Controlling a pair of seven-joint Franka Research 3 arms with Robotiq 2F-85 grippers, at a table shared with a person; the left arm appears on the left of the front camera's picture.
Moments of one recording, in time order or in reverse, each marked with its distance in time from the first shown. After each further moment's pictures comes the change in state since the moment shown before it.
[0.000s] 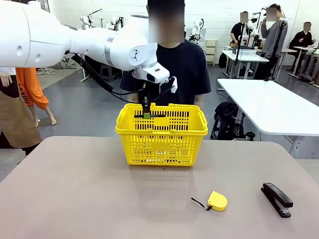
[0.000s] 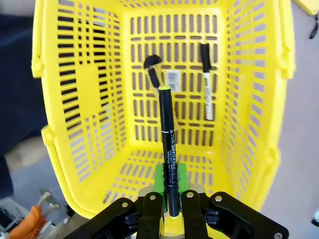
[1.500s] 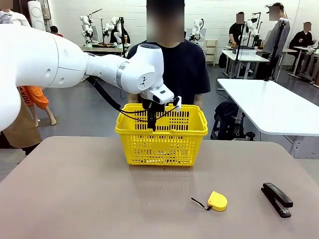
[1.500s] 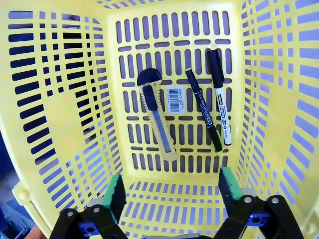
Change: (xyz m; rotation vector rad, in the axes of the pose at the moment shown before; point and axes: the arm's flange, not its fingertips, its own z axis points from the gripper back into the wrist) left arm 0.017 0.005 -0.071 -0.033 0.011 -0.053; right arm 0.000 0.000 0.000 0.000 0.000 0.000
